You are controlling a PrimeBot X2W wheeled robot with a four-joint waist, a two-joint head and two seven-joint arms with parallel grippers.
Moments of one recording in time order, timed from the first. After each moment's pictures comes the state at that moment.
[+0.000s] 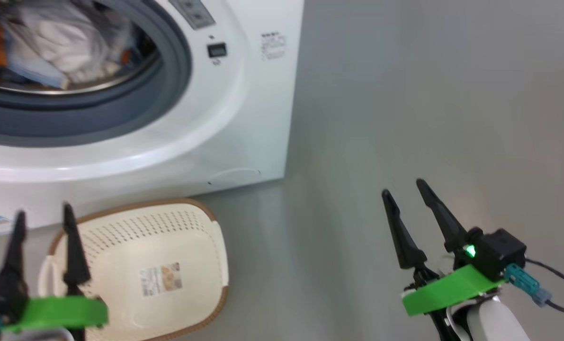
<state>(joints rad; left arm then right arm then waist) -0.11 0.38 -0.23 0.00 -0.49 0.30 -0.25 -0.18 -0.05 0.14 0.09 0.24 0.13 -0.25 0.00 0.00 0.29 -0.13</state>
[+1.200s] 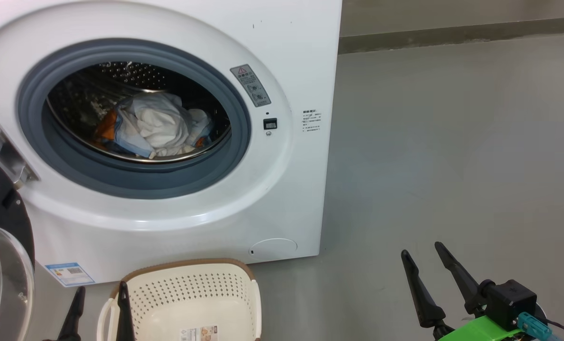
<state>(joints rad) 0.12 0.35 -0.35 -0.08 -0.47 0.36 -0.21 0.06 -0.05 0.07 -0.02 0.22 0.13 -0.12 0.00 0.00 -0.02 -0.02</state>
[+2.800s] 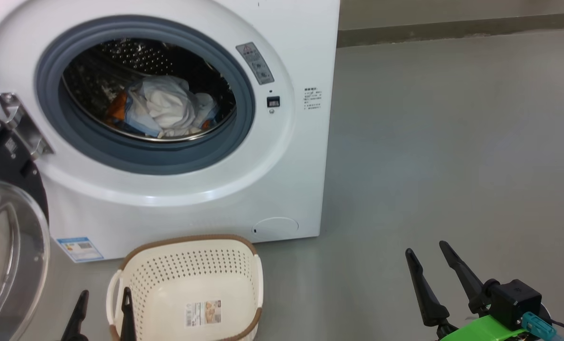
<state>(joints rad) 0.12 0.38 -0.38 -0.06 -0.43 0.37 -0.20 0.07 -0.05 0.06 -0.03 0.22 0.13 -0.12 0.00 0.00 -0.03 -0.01</state>
